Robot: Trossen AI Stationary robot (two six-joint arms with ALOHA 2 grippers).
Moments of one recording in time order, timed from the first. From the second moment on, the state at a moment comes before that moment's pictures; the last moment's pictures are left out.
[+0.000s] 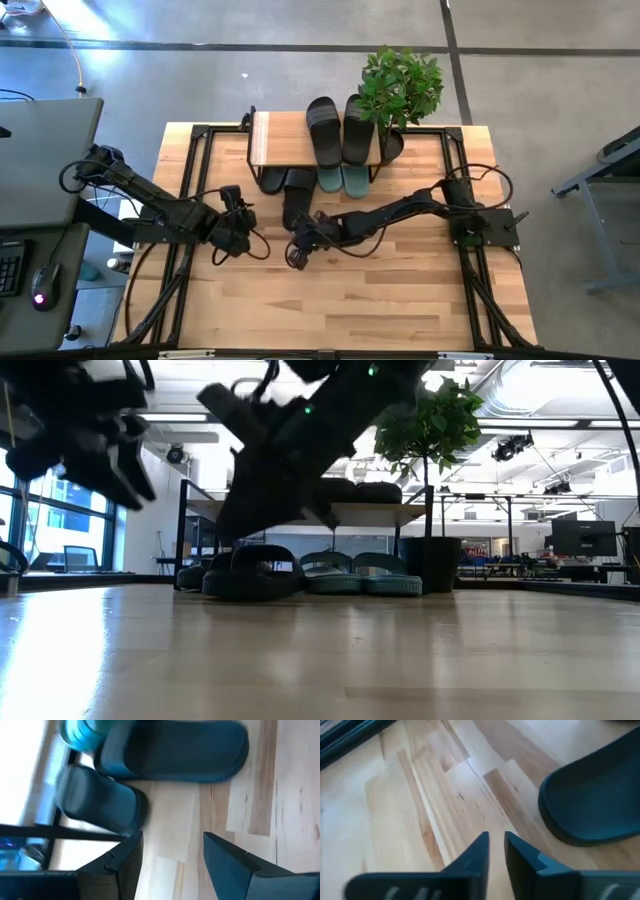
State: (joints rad) left arm -0.35 1.14 0.67 -0.83 -0.74 -0.37; right arm 0.18 2.13 1.51 -0.16 0.21 0.65
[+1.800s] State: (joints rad) left arm -0.23 1.14 0.58 -0.68 -0.73 -0.34; right arm 0.11 2.20 1.51 -0.21 0.24 -0.08
